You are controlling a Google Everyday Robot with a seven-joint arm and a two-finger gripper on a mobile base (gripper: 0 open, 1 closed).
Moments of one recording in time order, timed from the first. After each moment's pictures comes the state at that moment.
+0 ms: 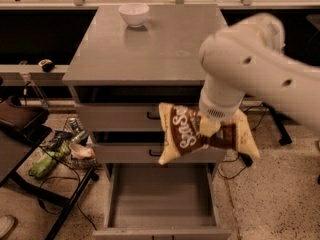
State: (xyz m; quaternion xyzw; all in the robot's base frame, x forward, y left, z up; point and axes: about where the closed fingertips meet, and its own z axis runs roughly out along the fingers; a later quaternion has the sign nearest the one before) arm 0.514 -0.135 0.798 -0.57 0.81 -0.08 0.11
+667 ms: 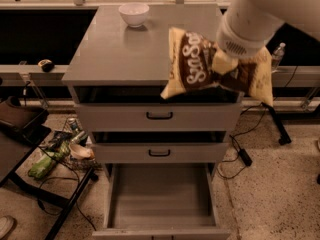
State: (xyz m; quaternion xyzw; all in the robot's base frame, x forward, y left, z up) arm 0.557 -0.149 0.967 -0.49 0.82 -0.17 0.26
